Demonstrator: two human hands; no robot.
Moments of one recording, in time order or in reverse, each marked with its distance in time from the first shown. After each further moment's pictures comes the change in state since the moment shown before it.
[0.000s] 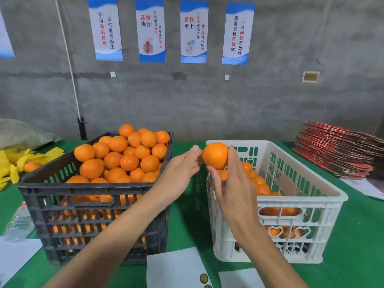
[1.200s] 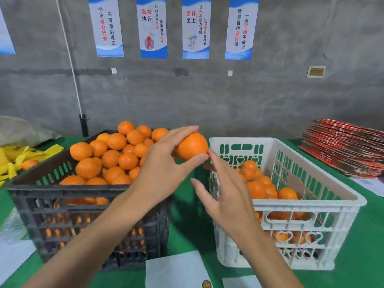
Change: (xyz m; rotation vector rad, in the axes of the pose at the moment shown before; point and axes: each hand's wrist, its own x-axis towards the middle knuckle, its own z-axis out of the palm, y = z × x) left_hand -0.016 0.041 -0.019 0.583 0.196 0.511; right_hand 0.005 0.002 0.018 0.266 -0.077 -0.284
